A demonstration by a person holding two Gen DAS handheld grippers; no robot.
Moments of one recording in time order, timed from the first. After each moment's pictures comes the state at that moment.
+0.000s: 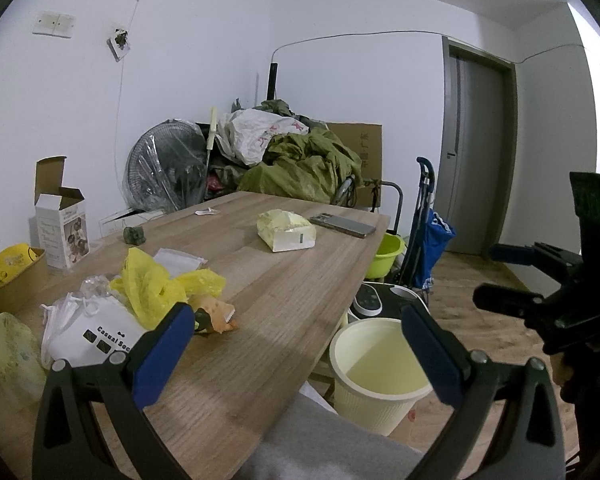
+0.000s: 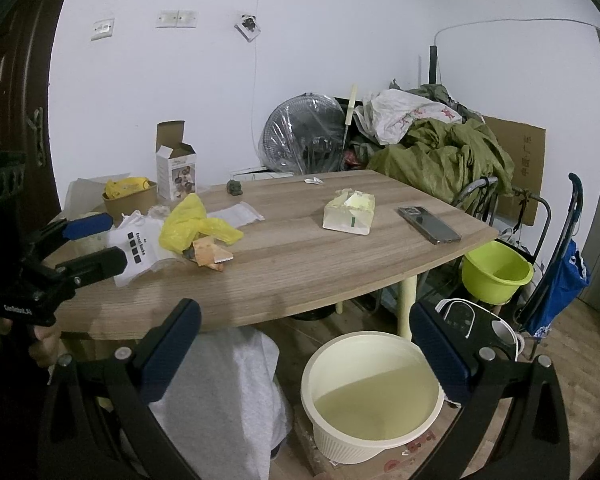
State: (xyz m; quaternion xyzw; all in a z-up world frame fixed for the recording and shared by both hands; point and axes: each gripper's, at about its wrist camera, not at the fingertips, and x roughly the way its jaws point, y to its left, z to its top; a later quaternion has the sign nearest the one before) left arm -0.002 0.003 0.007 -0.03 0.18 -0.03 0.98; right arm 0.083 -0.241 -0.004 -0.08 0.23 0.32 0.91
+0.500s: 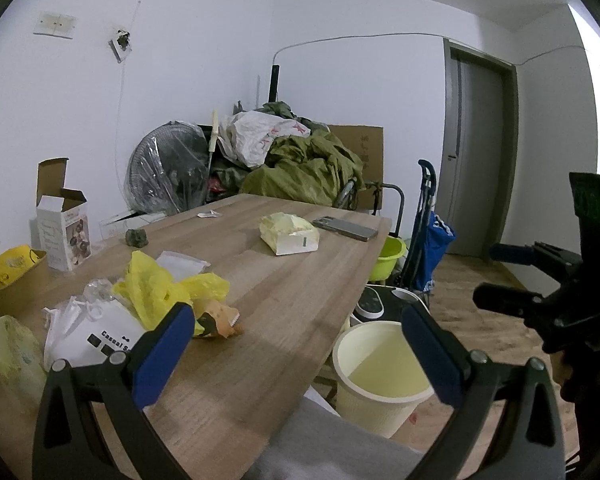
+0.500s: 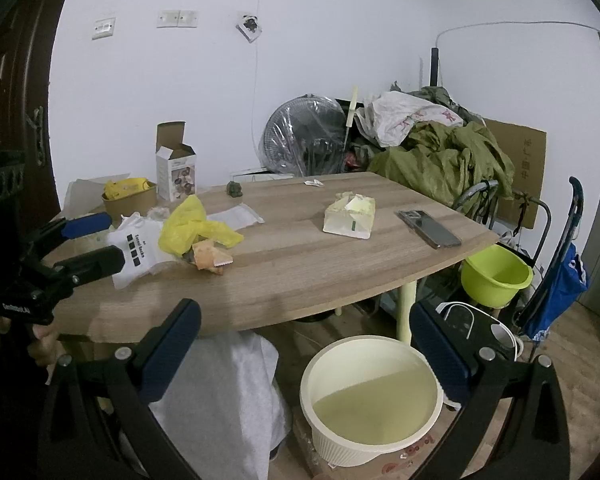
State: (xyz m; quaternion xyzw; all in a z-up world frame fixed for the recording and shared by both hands) left arm -0.001 0.007 0.011 -0.03 0.18 -0.03 0.98; right arm 0.085 -0.242 -0.004 -0.08 0.23 0.32 0.91
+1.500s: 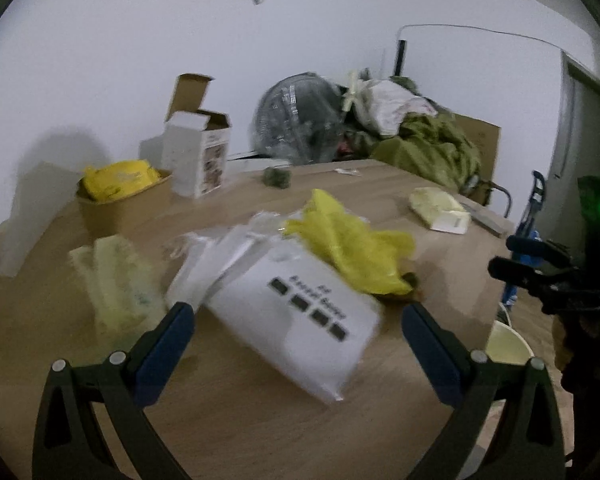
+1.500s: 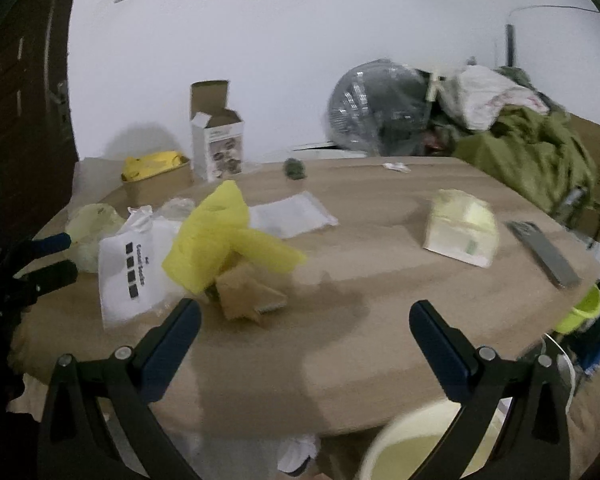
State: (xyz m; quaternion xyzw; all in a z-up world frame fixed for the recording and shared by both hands) left arm -0.011 0.152 -0.033 -0.11 0.24 0.16 0.95; right arm 0.188 -0.088 -0.038 -0.11 0.27 0.44 0.85
